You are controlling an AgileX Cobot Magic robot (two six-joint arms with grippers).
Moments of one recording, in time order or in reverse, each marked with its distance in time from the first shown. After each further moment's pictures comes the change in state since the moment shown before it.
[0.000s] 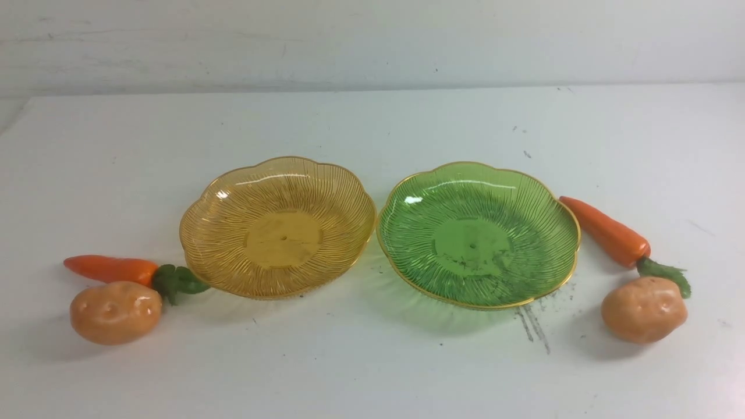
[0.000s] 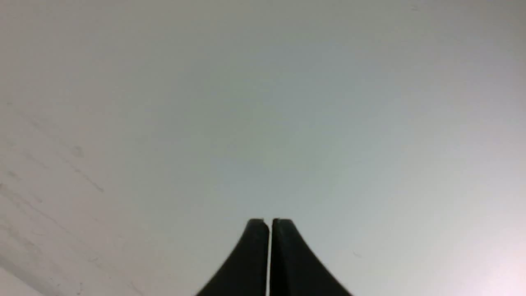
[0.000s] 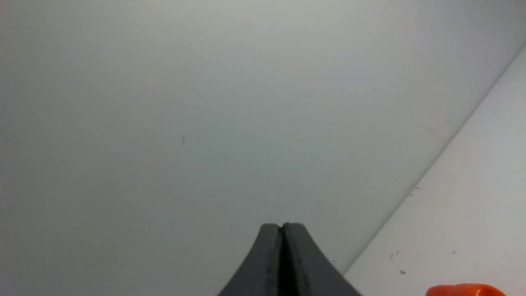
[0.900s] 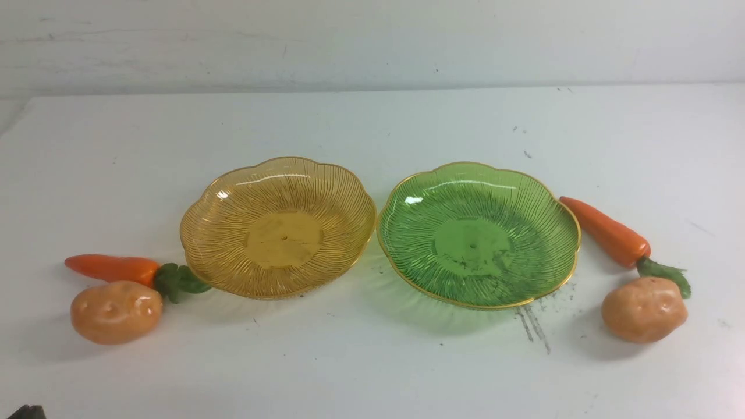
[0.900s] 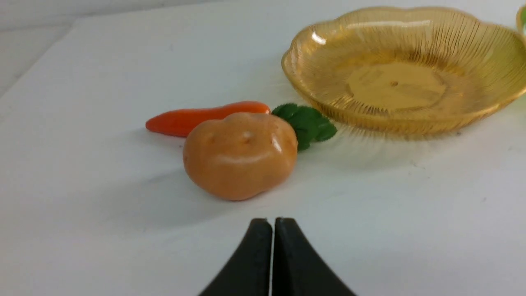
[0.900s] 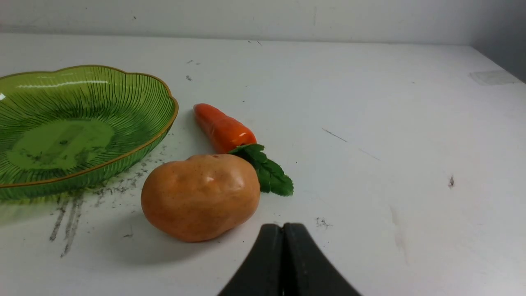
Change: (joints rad) right arm -0.030 0.000 0.087 -0.576 0.400 -0.367; left arm 0.000 -0.039 0.324 0.535 0.436 0.137
